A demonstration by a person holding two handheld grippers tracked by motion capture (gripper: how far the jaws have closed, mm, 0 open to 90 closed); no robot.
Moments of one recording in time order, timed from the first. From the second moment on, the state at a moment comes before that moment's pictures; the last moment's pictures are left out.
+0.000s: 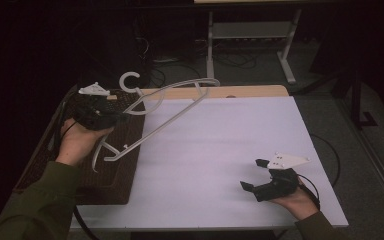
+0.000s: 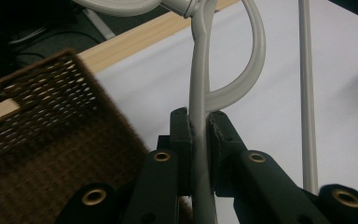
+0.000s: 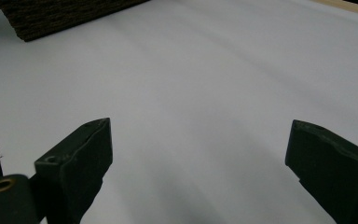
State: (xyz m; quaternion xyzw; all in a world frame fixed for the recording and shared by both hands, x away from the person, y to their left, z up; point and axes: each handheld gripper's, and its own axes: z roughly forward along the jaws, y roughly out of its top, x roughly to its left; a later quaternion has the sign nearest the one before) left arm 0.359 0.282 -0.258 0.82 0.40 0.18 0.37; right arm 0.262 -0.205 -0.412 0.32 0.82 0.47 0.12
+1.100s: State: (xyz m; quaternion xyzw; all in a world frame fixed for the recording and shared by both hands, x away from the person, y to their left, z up) left arm 0.352 0.411 -0.275 0.78 0.49 0.22 0.33; right arm 0.263 -0.205 -0.414 0.33 0.81 0.46 0.13
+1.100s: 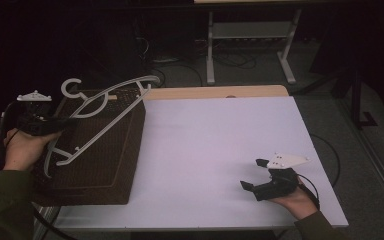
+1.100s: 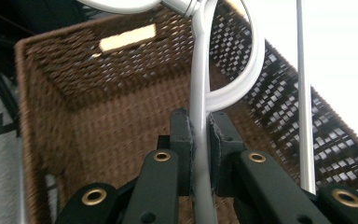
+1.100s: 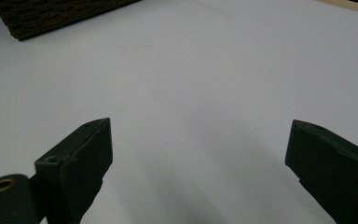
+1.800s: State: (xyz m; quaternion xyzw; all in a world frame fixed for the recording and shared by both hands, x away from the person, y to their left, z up) left arm 0.337 0.467 -0.295 0.77 0.53 0.23 0.28; right arm 0.267 -0.204 -0.414 0.33 0.81 0.46 0.13
